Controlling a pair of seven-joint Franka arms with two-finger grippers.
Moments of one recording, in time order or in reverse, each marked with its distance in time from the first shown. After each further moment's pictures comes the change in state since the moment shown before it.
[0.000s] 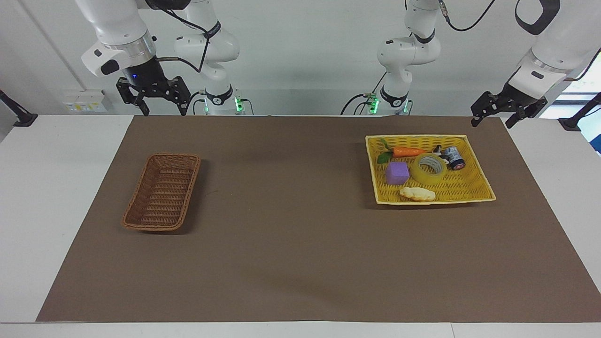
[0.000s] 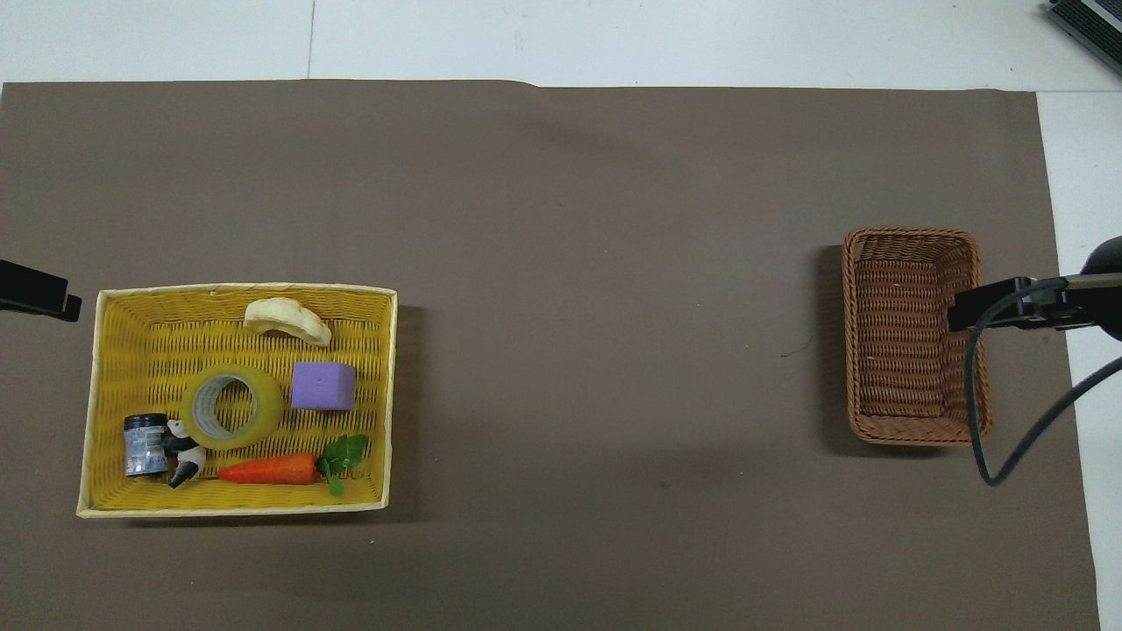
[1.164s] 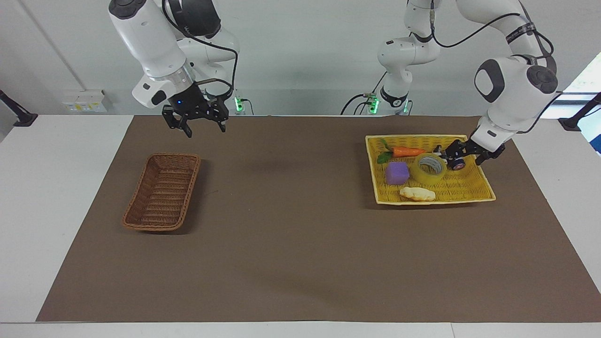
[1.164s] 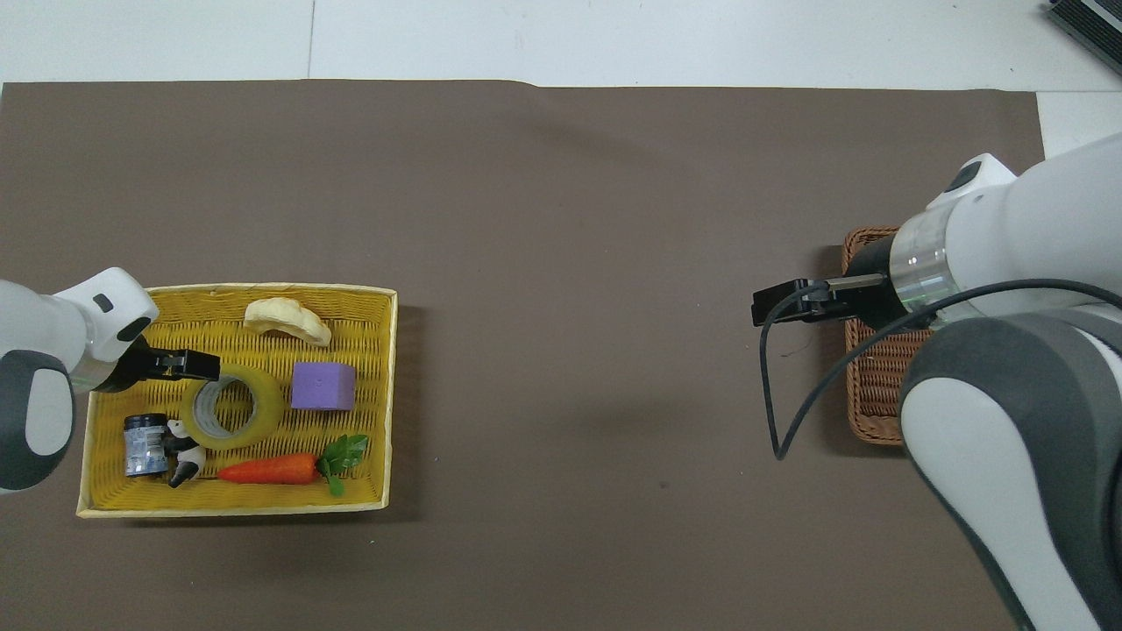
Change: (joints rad) left arm 0.010 -0.005 0.000 -0.639 0.000 0.608 0.013; right arm 0.168 0.075 0.007 -0.121 0.155 0.241 0.046
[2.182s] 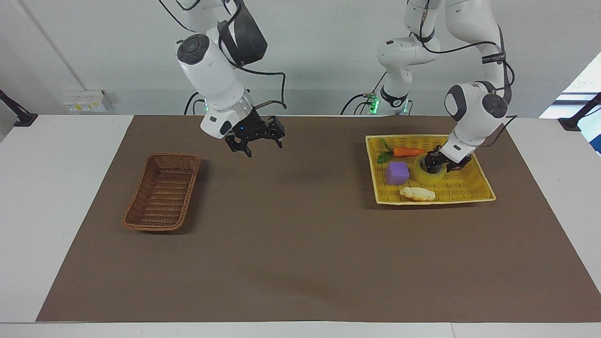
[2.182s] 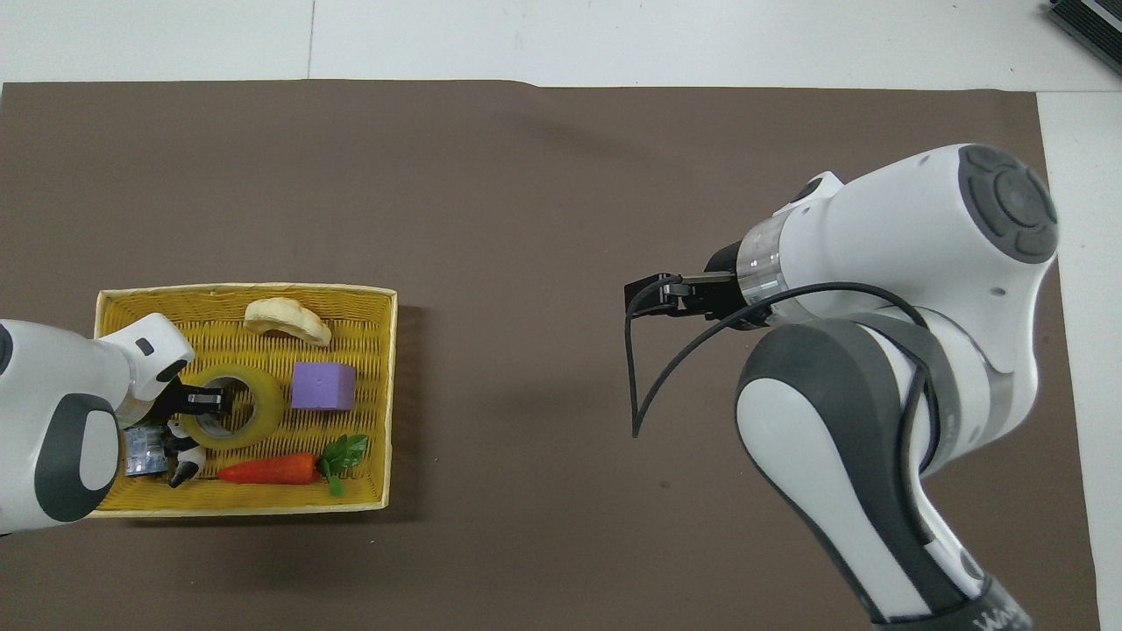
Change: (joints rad) left arm -0.002 -0.016 -0.005 -0.124 0.001 0.077 0.013; right arm 0.186 0.098 0.002 -0.036 0.232 0.276 0.261
